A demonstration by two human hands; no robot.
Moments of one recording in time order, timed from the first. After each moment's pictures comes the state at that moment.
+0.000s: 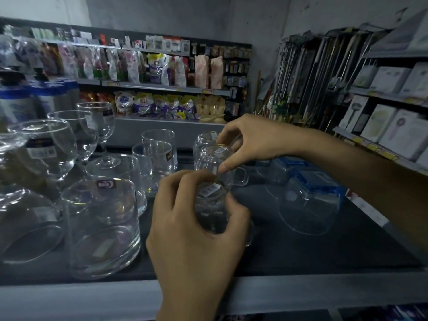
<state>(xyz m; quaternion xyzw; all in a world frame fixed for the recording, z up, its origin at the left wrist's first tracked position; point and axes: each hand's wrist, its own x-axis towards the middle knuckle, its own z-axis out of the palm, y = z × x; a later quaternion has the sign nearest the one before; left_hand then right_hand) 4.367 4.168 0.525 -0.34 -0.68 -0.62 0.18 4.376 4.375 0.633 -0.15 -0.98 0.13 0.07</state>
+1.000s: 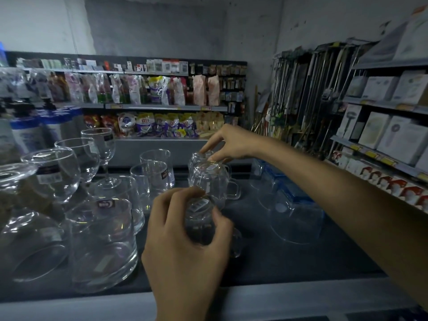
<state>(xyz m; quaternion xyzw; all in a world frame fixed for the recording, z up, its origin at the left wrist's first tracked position) 4.370 4.170 0.525 -0.33 -0.68 -0.63 0.19 4.331 4.420 0.624 -0.15 -0.96 0.22 0.10</state>
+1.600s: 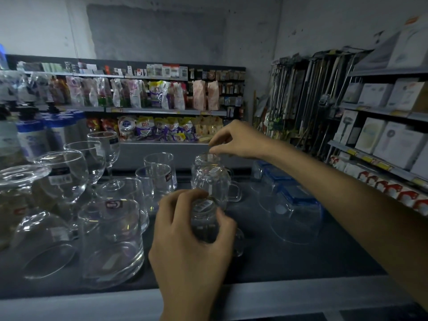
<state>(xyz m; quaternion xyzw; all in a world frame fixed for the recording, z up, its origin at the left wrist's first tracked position) 4.368 4.168 0.523 -0.33 -0.69 -0.62 0.19 4.347 4.407 0.638 -0.16 -0.95 0.18 0.20</state>
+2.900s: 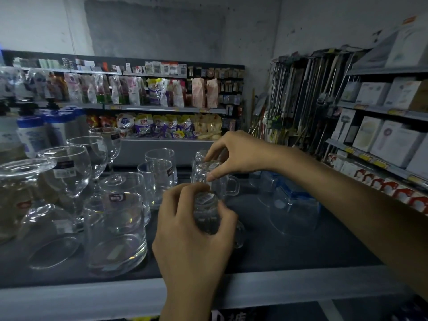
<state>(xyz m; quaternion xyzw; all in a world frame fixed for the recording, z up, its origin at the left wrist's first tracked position) 4.368 4.167 0.520 -0.34 -0.69 -0.61 0.19 4.375 4.359 0.633 -0.12 -0.98 0.11 0.11</state>
